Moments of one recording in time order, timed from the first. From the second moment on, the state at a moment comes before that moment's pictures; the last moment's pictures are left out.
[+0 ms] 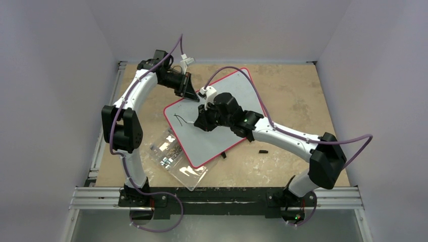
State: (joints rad) left arm -0.20 1.94 1.79 -1.00 1.01 0.20; right arm 0.90 1.55 1.21 -0.14 -0.12 0.31
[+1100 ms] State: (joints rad) left arm -0.21 1.94 1.79 -1.00 1.00 0.20; right arm 0.85 1.63 1.41 -0.19 -0.08 0.31
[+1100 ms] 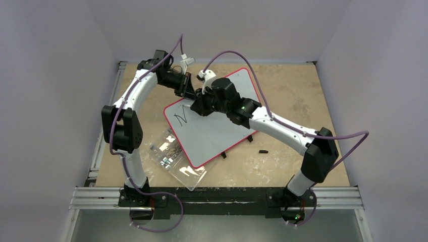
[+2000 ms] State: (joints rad) left arm -0.22 1.93 1.79 -1.01 0.99 0.20; right arm 0.84 1.49 1.23 -0.18 -0.11 0.34
